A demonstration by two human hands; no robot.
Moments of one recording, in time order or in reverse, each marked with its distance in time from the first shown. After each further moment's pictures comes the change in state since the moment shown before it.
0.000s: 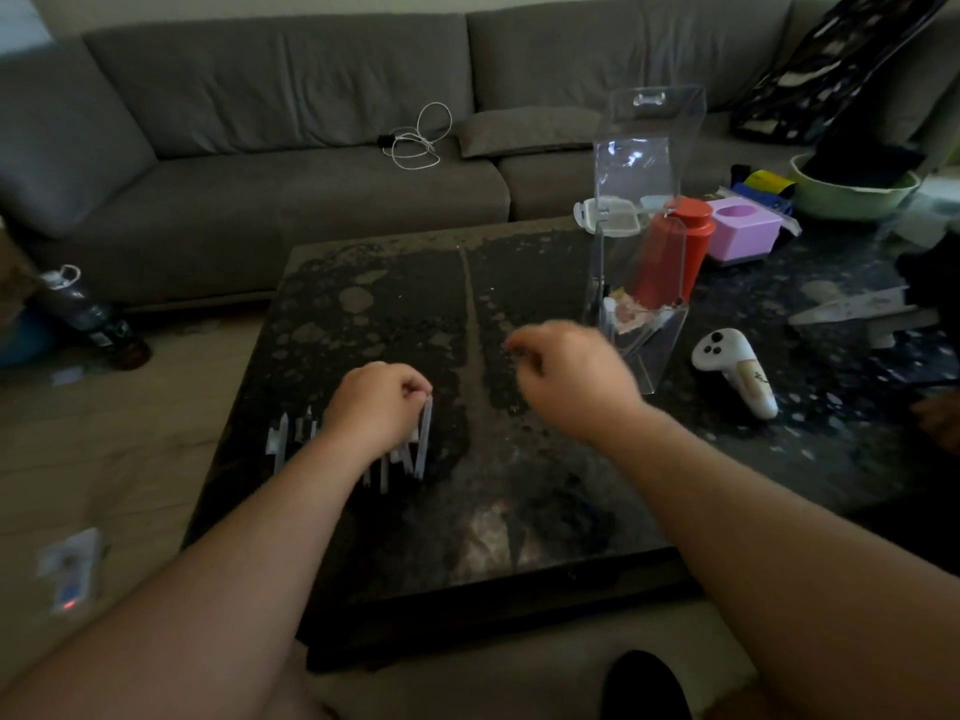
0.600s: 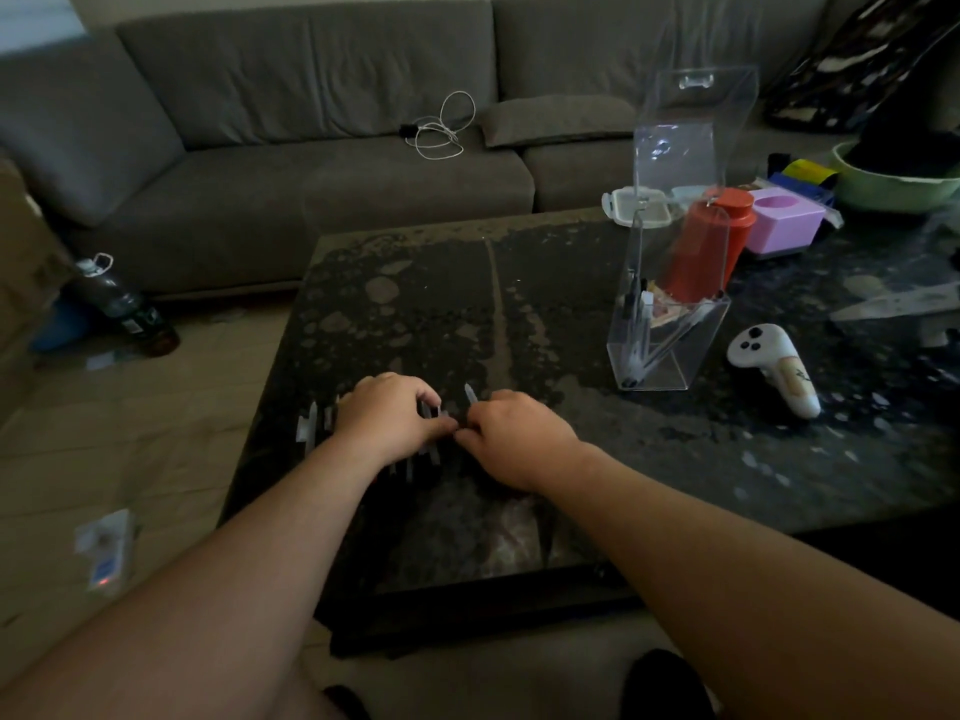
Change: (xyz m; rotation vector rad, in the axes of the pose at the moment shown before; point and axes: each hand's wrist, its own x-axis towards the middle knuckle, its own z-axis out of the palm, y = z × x) left_hand -0.003 -0.023 0.004 0.226 -0.108 -0.060; right_hand 0.001 -0.055 0.080 -0.102 -0.491 0.053
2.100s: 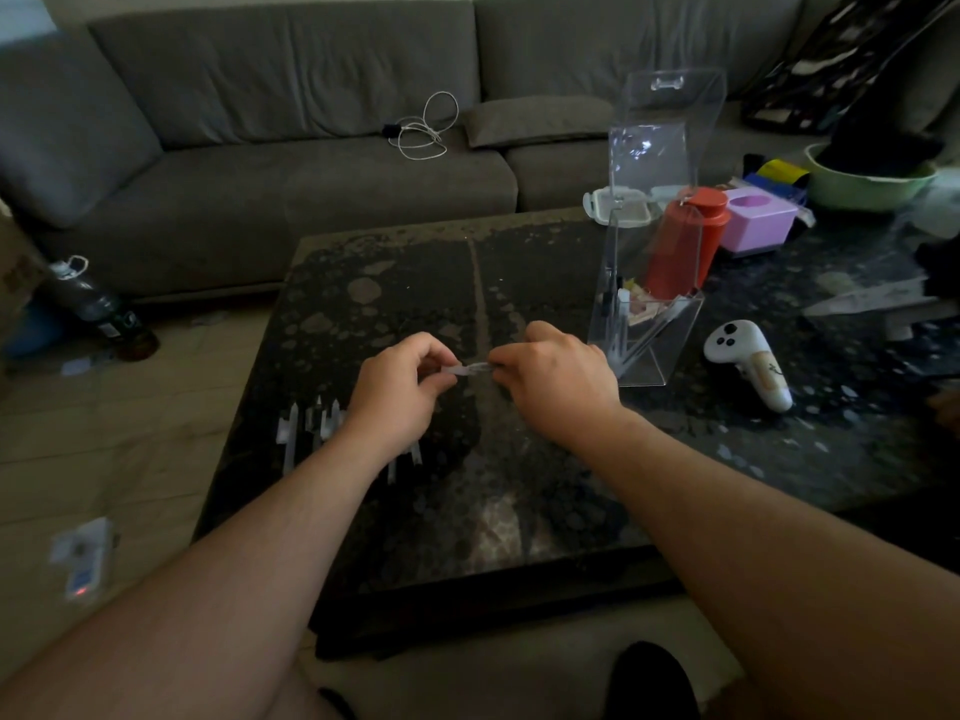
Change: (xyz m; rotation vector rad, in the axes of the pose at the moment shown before) left_hand -0.015 0.031 -0.009 -0.567 0.223 0.214; right_hand -0.020 0.044 -0.039 -0.051 0.489 -0.023
